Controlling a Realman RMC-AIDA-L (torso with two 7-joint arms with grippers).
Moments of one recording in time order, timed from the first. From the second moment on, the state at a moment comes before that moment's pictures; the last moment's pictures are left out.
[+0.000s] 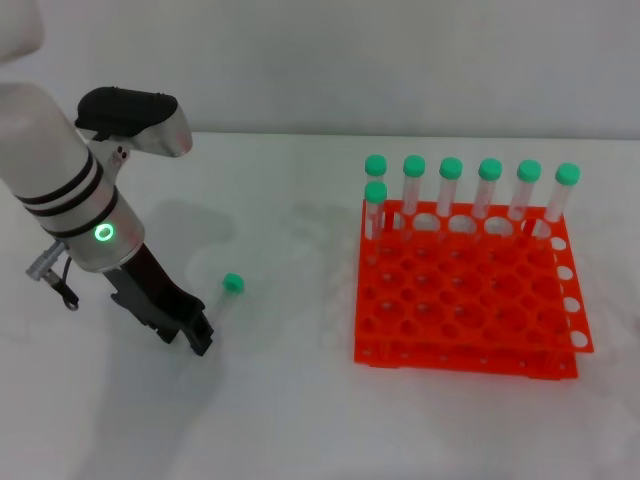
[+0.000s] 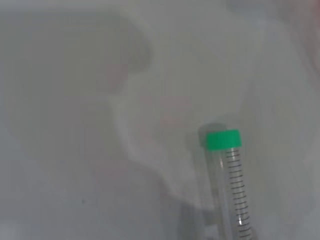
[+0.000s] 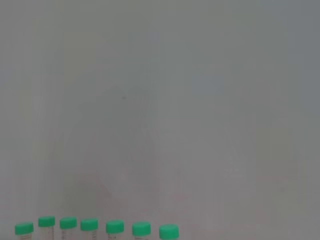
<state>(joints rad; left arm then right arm) -1.29 -2.05 2.85 -0.47 0.78 1.34 -2.32 0.19 2.00 -1.04 -0.20 -0.81 -1.47 0.55</state>
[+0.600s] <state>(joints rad) -1.30 -2.05 2.85 -0.46 0.84 1.29 -2.34 0.20 2.00 -1.04 -0.20 -0.81 -1.47 0.55</state>
